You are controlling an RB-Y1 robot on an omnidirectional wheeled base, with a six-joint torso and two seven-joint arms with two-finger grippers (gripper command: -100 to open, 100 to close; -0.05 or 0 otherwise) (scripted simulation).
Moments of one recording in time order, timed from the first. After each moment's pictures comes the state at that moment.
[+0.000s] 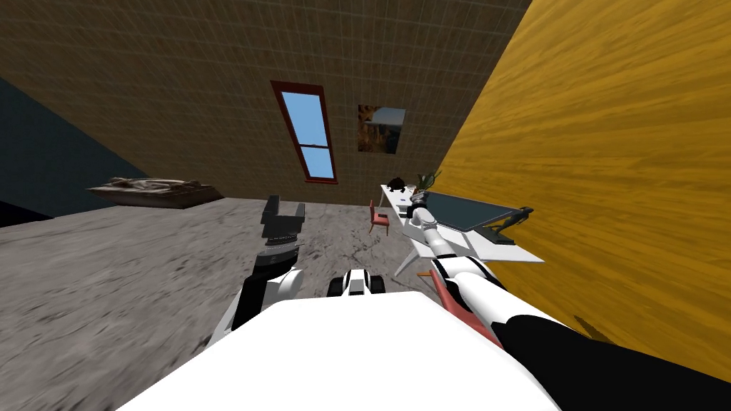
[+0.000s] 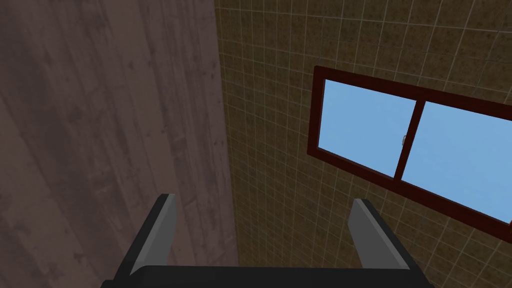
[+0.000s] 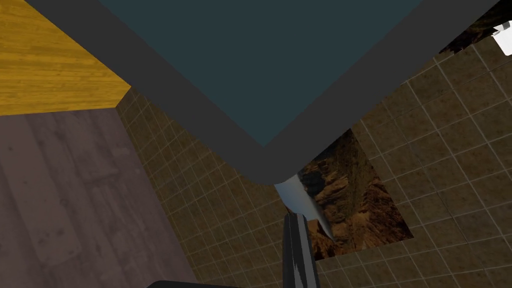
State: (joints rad) left arm 0.48 0.04 -0.04 -2.38 -0.02 -0.44 0.09; right arm -0.54 -0.62 0.01 -1.23 1.20 0.48 0.72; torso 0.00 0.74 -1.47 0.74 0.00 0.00
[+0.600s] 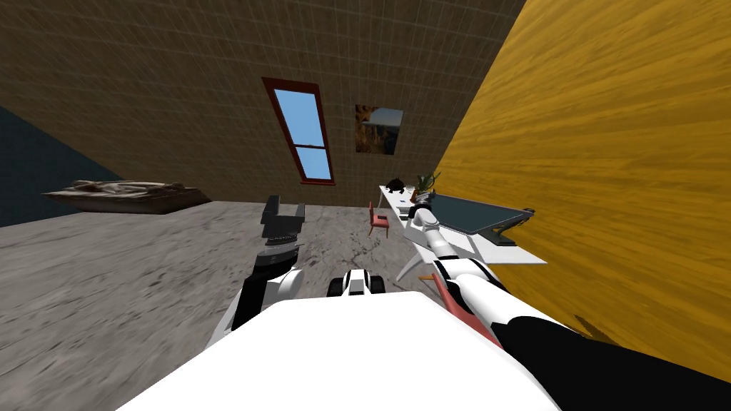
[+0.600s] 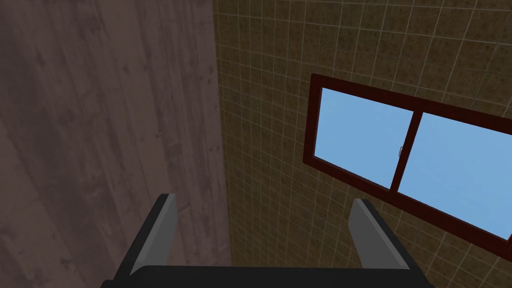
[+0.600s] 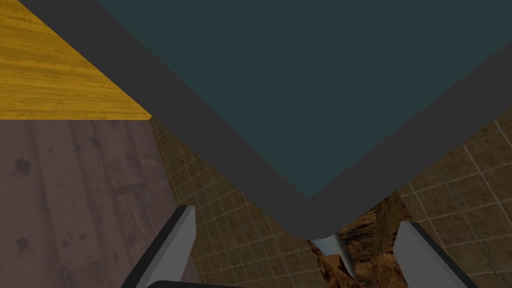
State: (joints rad) left arm 0.48 0.04 -0.04 -2.38 -0.02 -0.44 0.09; right arm -0.52 -0.63 -0.02 -1.24 1.24 0.56 0.73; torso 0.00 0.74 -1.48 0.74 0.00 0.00
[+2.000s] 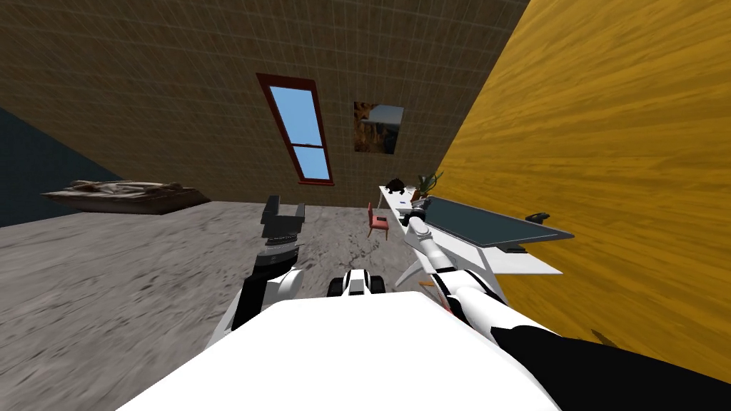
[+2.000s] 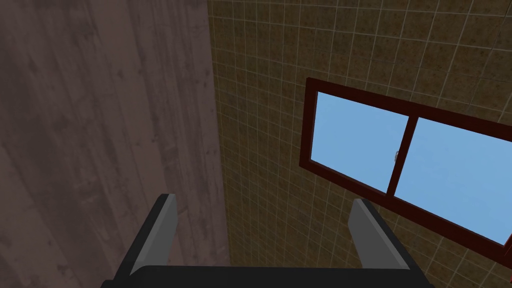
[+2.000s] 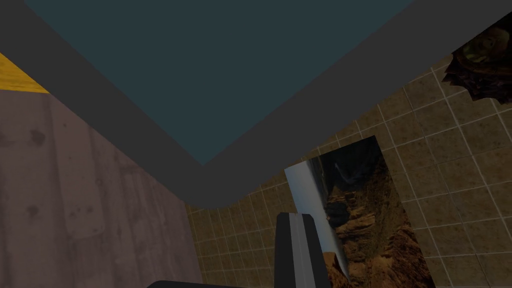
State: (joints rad) left arm 0.48 0.04 -0.04 -2.38 -0.02 -0.44 0.09; right arm -0.39 -0.55 0.04 -1.37 1.46 0.70 0.65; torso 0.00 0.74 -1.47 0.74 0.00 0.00
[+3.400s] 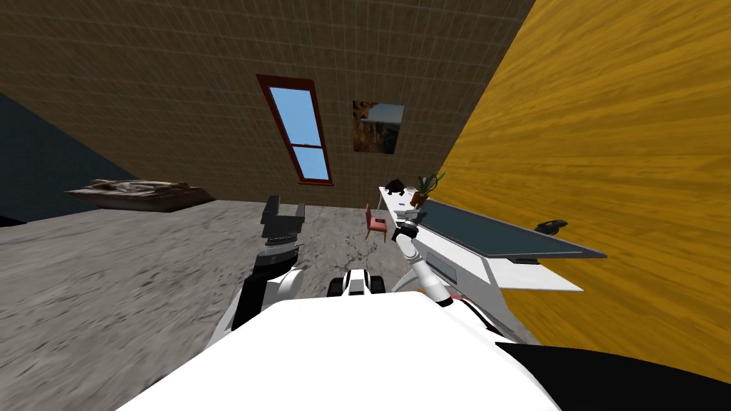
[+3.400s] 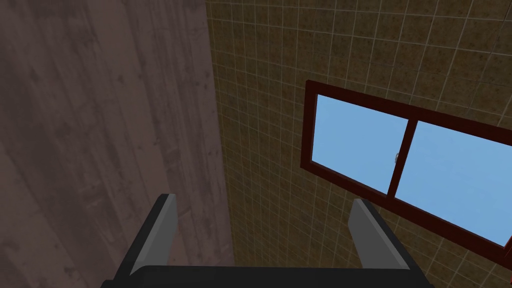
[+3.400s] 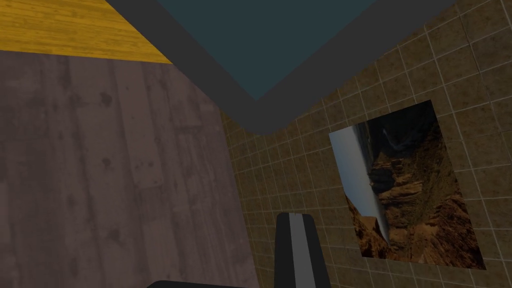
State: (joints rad) left arm 0.48 0.04 -0.04 -2.38 -0.02 -0.44 0.09; right arm -0.11 -0.37 0.17 -1.65 1.87 0.95 0.52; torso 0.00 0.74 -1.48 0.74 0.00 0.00
